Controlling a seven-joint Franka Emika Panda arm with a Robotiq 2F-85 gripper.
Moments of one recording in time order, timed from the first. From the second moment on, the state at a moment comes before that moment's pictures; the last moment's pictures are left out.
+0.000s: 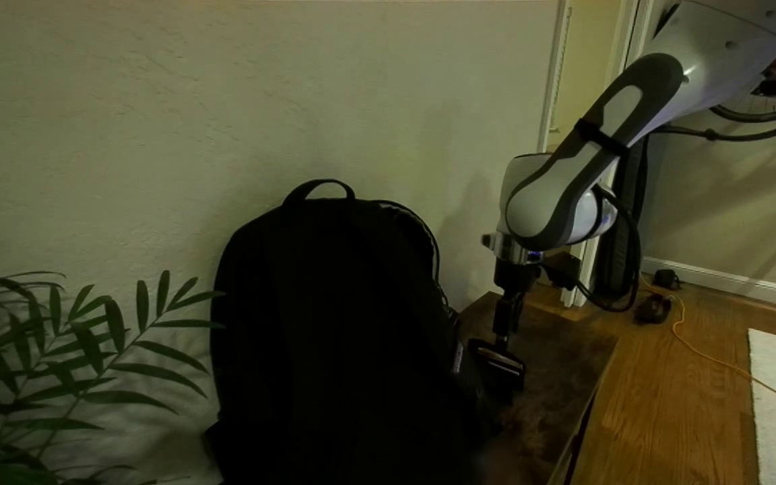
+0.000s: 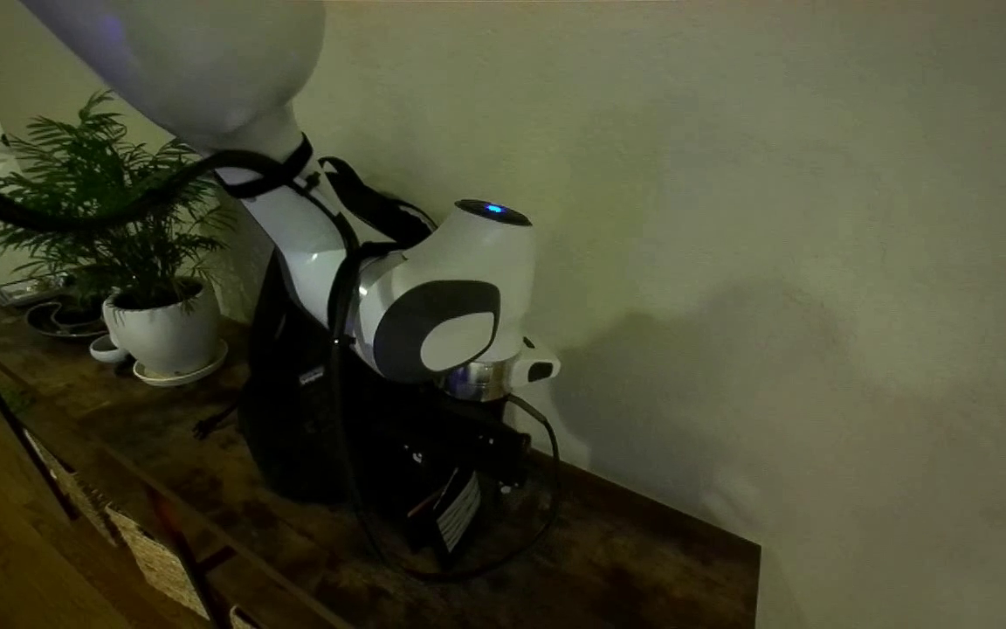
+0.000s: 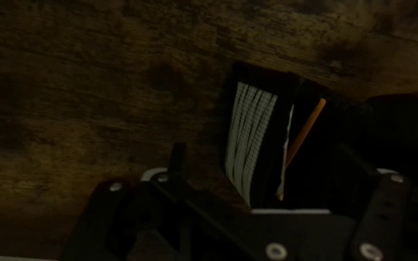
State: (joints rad) arm -0.31 0.76 0.07 -1.88 0.05 2.62 -0.46
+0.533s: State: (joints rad) arm -0.24 0.70 0.05 -1.92 0.02 2.62 -0.36
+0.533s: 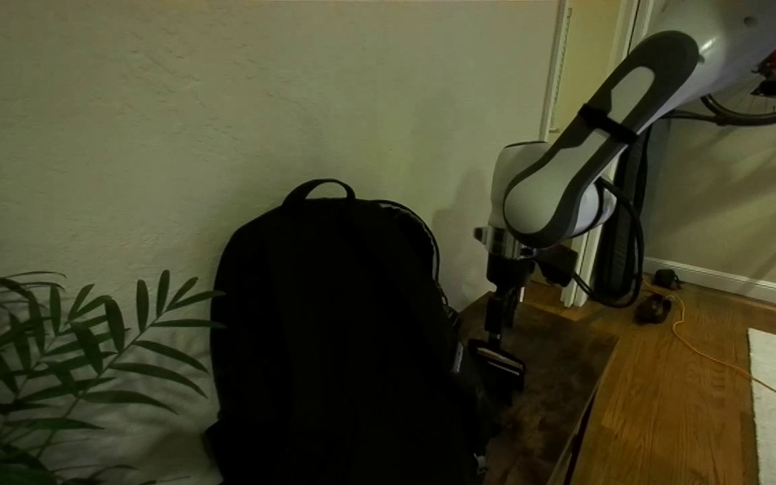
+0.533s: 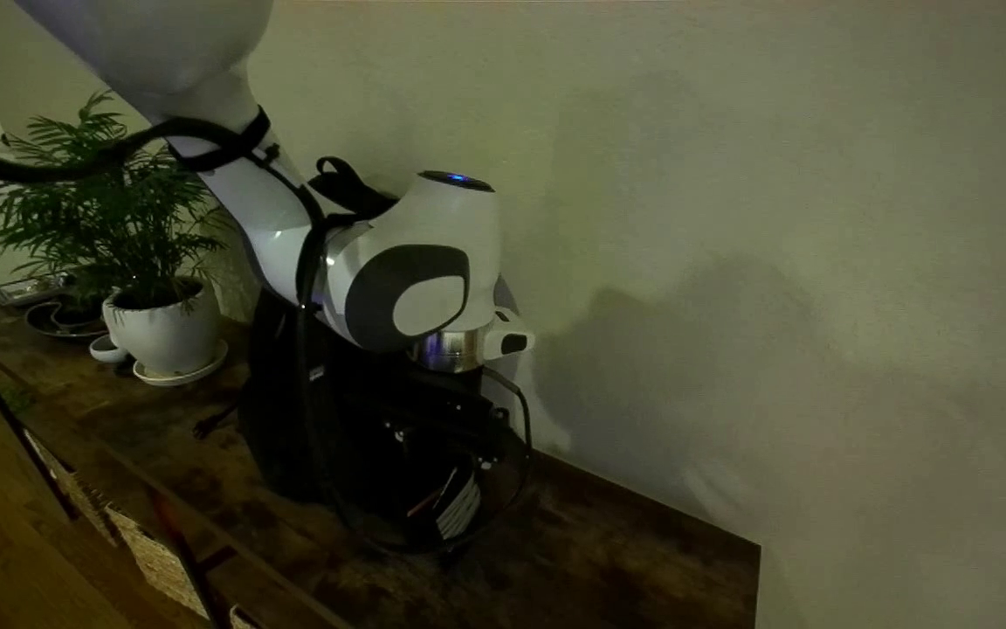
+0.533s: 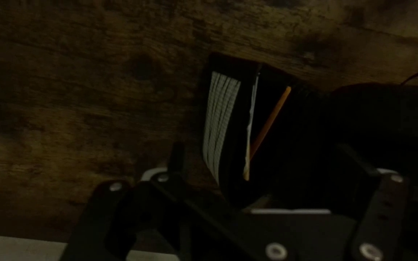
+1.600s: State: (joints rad) arm 0.07 0.67 -0.18 -2.05 -0.20 2.75 0.02
